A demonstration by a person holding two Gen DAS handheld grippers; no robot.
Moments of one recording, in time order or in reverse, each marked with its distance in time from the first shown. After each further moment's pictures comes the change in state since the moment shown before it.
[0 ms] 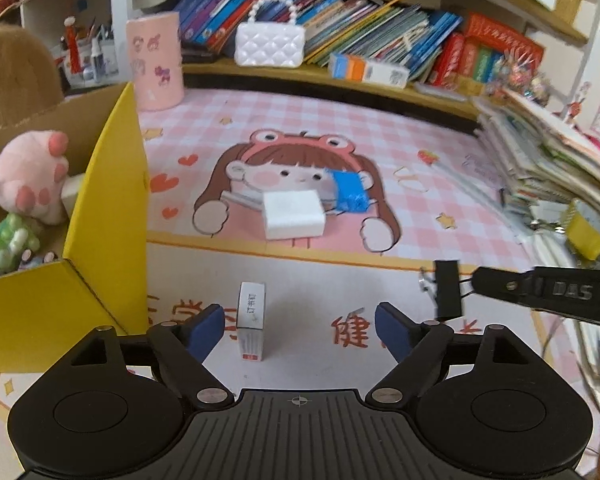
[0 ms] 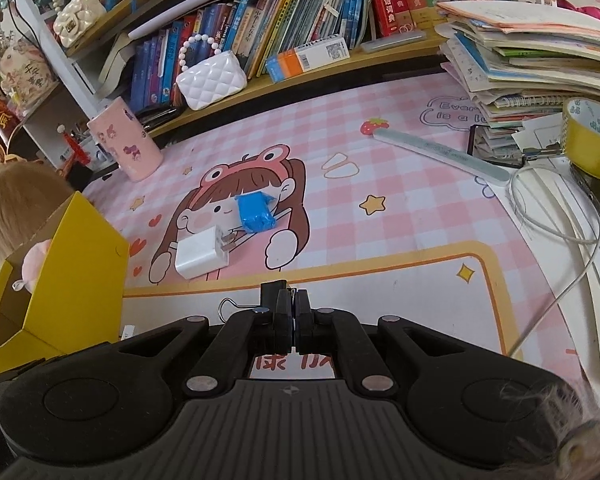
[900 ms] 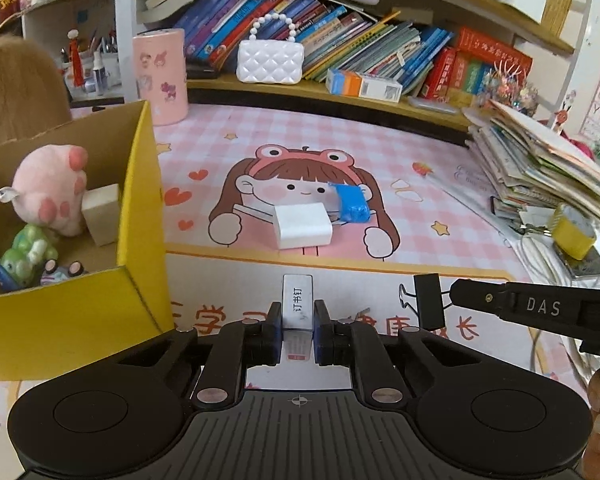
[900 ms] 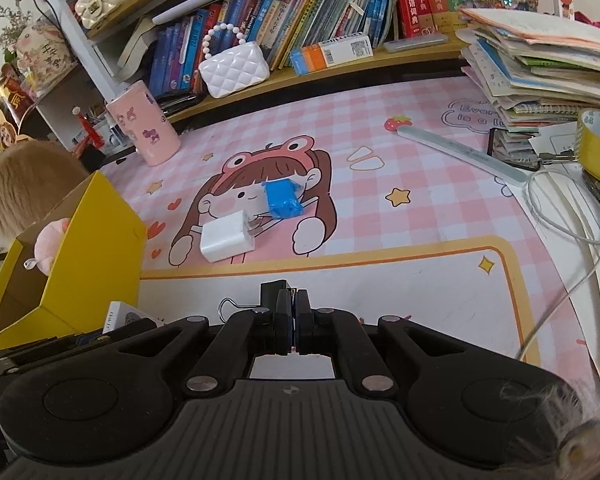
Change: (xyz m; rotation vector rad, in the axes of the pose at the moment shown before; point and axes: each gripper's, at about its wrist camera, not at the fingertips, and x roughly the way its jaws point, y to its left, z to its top) left arm -0.029 0.019 -0.004 0.020 -0.046 -0.042; right arm -0.007 0.027 -0.012 -0.049 0.015 0.004
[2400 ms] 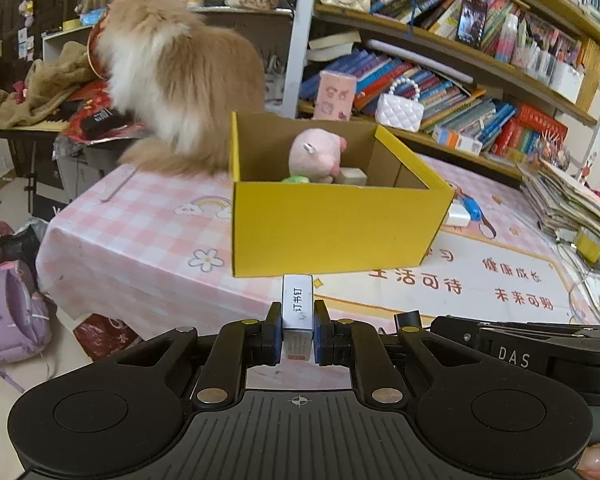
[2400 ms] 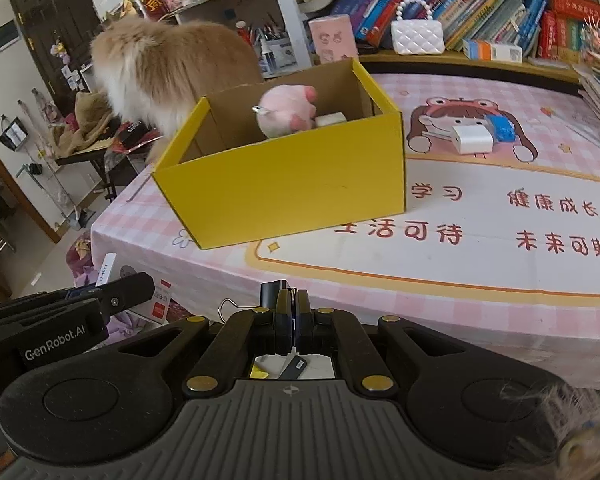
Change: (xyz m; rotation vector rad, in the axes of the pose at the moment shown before) left arm -0.185 0.212 -0.118 -0.123 -0.144 0.090; right arm -0.061 0.254 -0.168 -0.228 0.027 0.105
